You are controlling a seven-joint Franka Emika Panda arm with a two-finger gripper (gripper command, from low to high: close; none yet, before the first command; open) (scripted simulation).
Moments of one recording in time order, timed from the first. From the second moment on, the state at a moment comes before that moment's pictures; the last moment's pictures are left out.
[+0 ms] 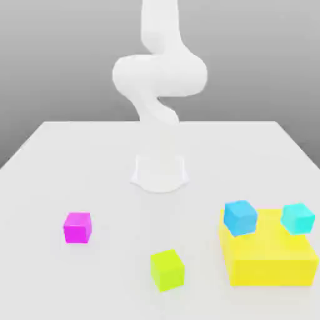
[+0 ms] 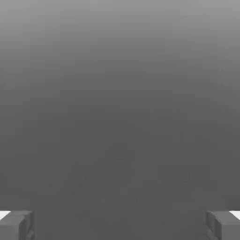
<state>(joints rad) 0.01 -0.71 0.00 -2.34 -0.01 2.35 0.77</state>
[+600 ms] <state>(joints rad) 0.07 -0.05 -0.04 -2.67 -0.02 2.74 0.51</state>
